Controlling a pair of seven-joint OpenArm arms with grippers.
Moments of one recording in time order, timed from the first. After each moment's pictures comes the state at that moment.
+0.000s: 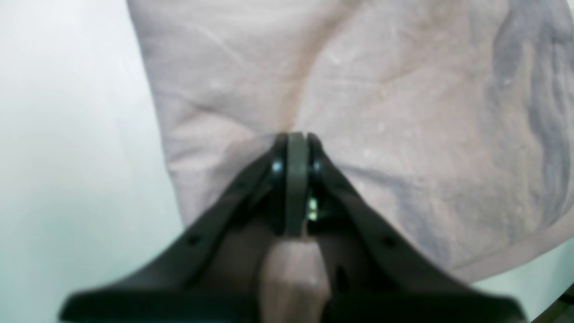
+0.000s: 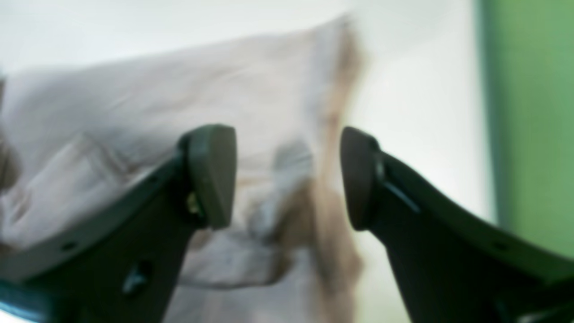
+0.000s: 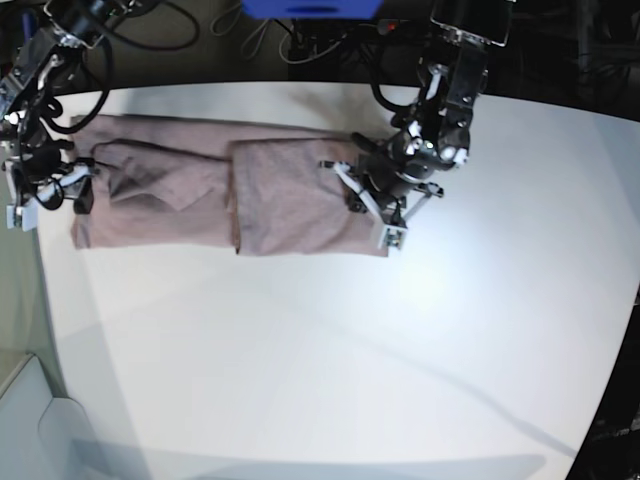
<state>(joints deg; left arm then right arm) 5.8 -3.9 13.3 88.5 -15.2 -2.9 41.2 -4.3 7.3 46.4 88.5 15.2 39.6 -47.8</state>
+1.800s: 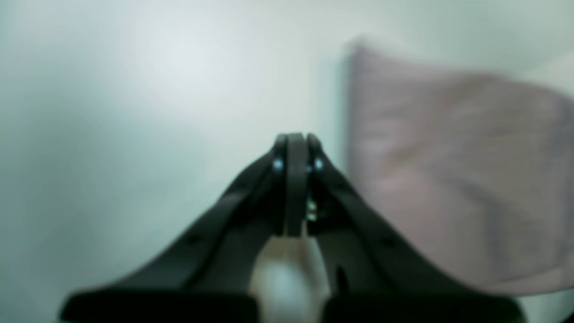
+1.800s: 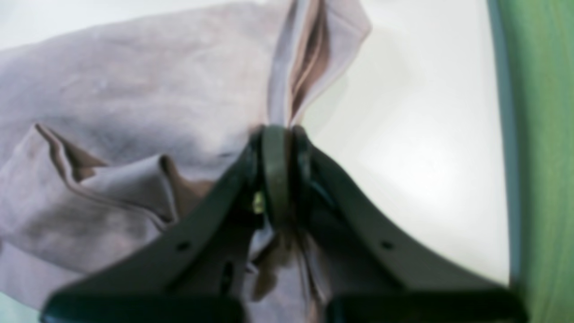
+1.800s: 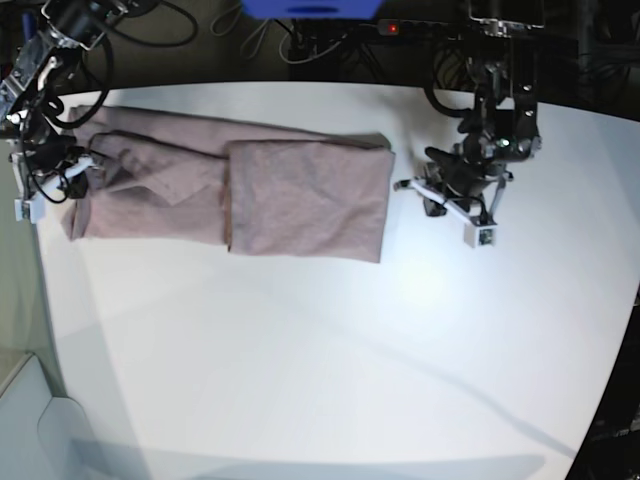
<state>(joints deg) 9.5 -7.5 -2.1 94.5 -23.2 -1.6 44.8 -4.8 7.5 45.9 86.1 15.0 39.8 -49.2</state>
